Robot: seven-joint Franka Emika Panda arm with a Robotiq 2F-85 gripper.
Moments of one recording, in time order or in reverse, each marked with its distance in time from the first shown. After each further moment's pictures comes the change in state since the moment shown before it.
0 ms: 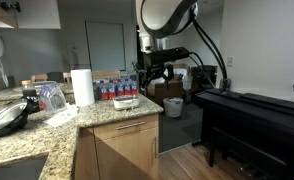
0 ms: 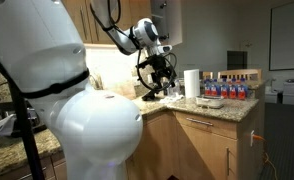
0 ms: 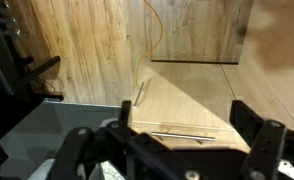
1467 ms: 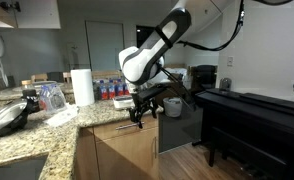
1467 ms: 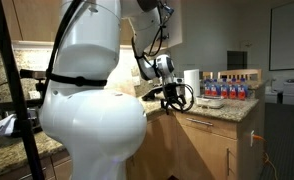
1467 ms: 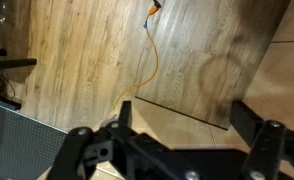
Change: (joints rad) arm 0.143 0.559 -0.159 0.268 -0.128 0.012 -0.221
